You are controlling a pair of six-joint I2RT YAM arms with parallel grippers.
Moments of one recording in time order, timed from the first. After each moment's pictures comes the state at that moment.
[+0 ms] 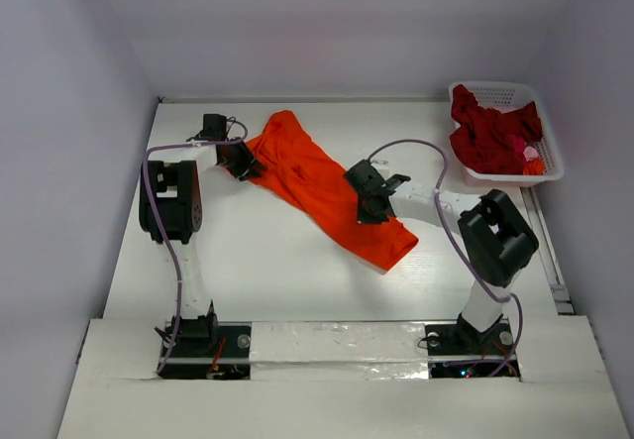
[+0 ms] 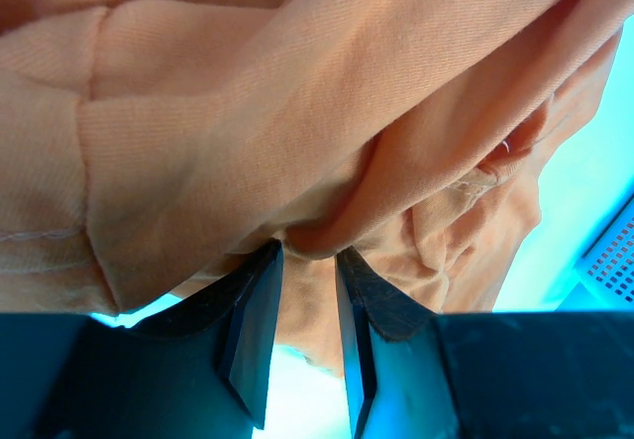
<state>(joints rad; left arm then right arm) -0.03 2.08 1.42 -0.37 0.39 -0.73 0.69 1.78 1.18 -0.54 0.34 0.71</state>
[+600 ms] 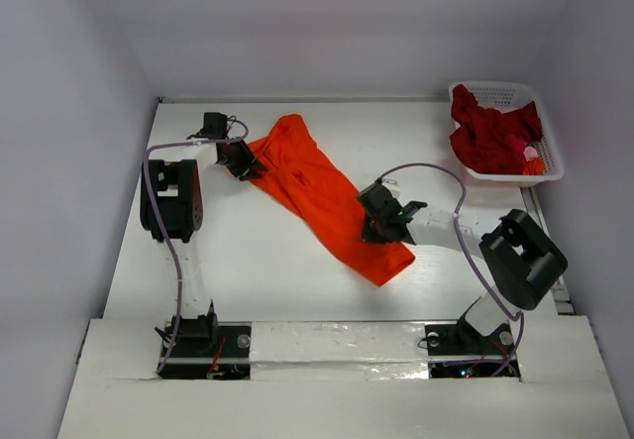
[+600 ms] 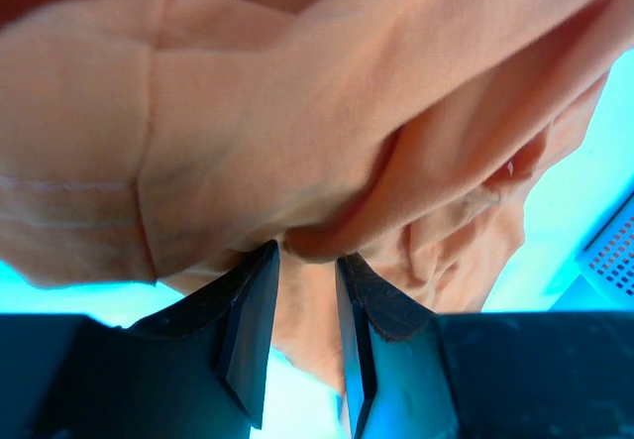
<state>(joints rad) -0.03 2.09 1.44 -0.41 0.40 -0.73 0.71 1.61 0.86 -0.30 0.21 0.81</state>
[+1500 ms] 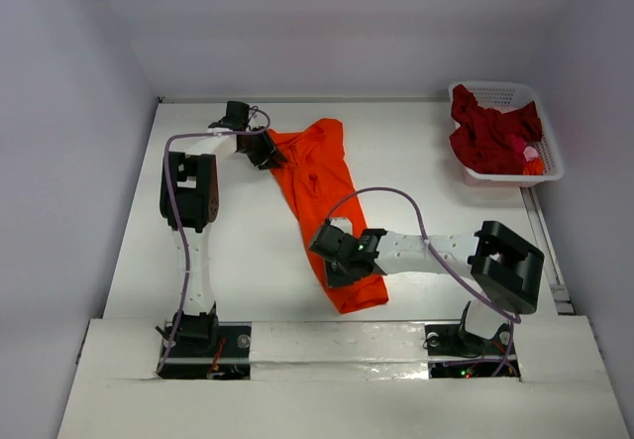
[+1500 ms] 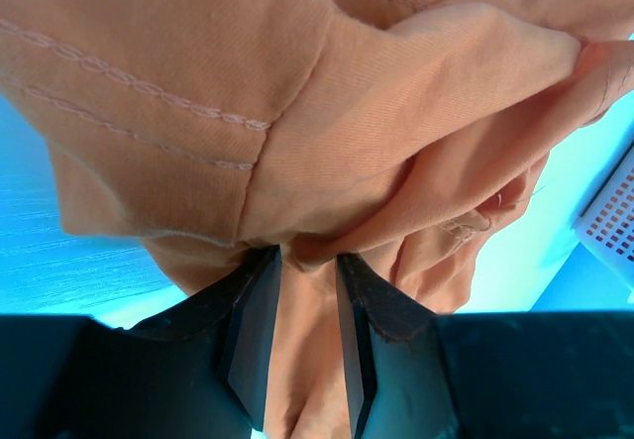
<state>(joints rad) -0.12 2.26 1.69 -0.46 0.47 -0.70 1.15 1.66 1.01 -0.52 0.15 0.95</state>
